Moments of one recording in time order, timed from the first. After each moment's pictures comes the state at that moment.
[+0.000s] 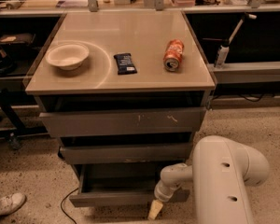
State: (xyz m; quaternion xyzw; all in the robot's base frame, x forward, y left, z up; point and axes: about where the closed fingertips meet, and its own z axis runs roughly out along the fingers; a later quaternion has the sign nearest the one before) arm 0.484 -0.082 0.156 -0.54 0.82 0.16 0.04
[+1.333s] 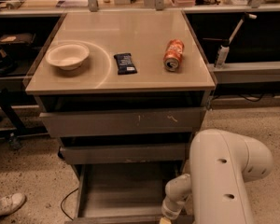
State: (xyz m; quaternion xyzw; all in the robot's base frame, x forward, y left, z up) arm 0.396 -0.117 0.165 -0.52 0.84 0.15 -0.04
